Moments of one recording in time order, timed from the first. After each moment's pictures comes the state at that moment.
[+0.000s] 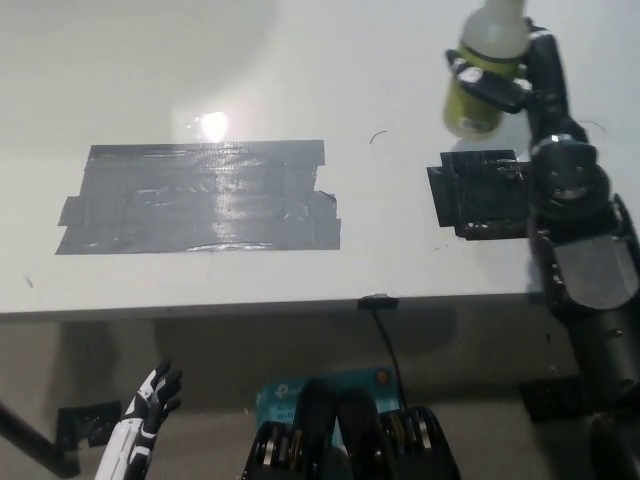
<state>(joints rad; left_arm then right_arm) 0.19 0.14 -0.01 -0.08 0.03 -0.18 -0.07 -0.88 -0.15 -0.03 0.59 -0.19 0.16 -0.21</state>
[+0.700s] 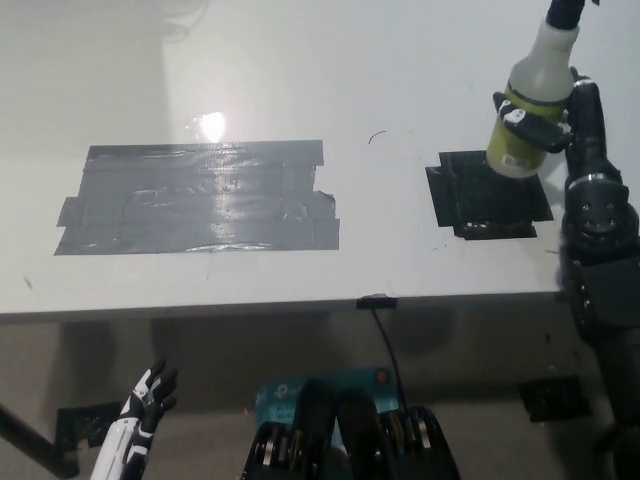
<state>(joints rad) 0.19 0.14 0.00 -0.08 0.03 -0.19 -0.07 -0.84 -0.18 -0.06 0.73 -0.18 0.03 -0.24</state>
